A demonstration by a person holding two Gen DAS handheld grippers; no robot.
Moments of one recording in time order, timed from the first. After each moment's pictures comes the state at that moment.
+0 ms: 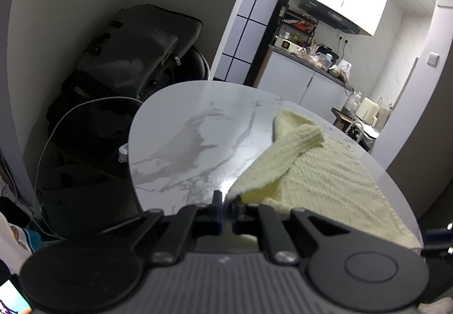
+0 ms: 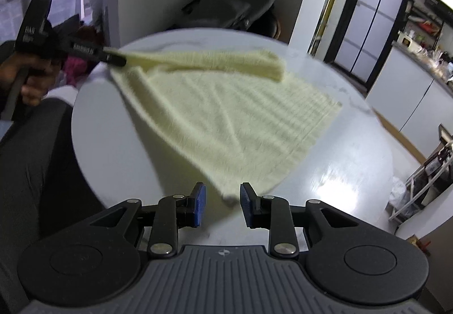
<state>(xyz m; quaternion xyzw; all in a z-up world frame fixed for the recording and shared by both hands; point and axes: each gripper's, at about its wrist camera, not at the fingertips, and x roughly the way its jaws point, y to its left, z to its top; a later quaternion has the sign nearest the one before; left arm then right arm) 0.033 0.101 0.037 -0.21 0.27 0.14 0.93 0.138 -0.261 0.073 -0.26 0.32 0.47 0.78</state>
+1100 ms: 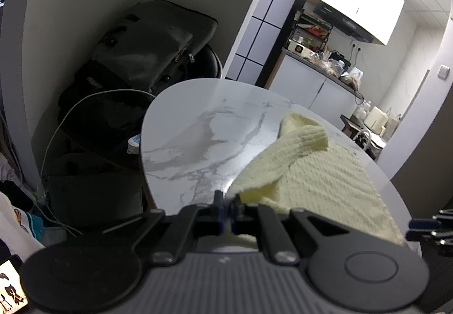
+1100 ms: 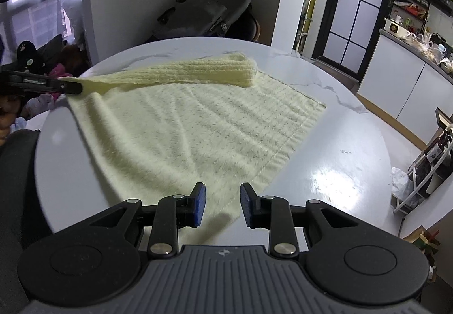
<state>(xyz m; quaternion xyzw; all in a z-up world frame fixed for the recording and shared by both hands) 0.019 0.089 0.043 -0.23 0.27 0.16 0.92 0.196 -0.236 0.067 -0.21 0.32 0.45 0.80</state>
